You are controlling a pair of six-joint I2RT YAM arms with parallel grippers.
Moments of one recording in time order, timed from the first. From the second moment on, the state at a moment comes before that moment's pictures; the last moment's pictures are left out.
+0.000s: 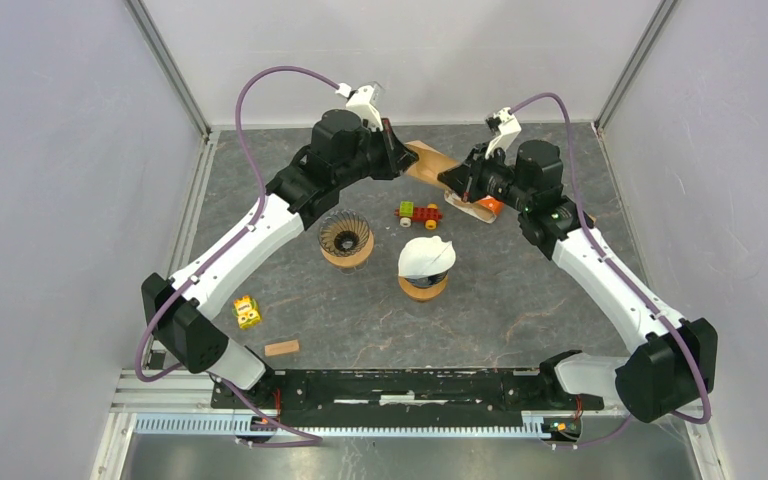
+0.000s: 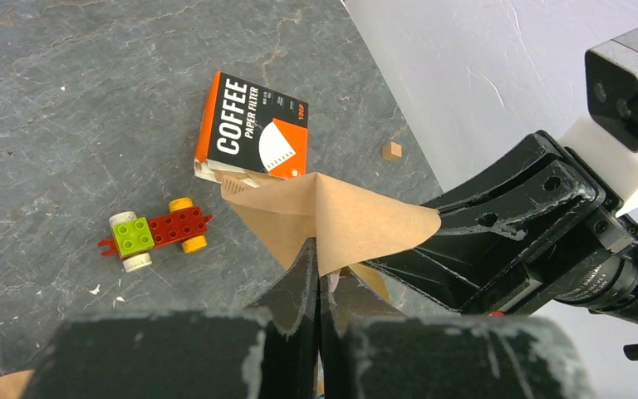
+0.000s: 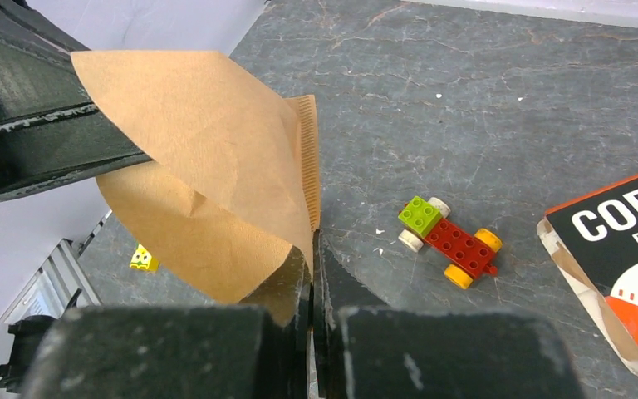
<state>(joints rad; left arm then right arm) -0.67 1.52 1.54 -0.28 0.09 -0.56 0.38 1.26 1.07 -0.02 -0.39 0.36</state>
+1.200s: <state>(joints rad) -0.67 1.52 1.53 -0.28 0.06 -0.50 0.38 1.26 1.11 -0.07 -0.36 0.32</state>
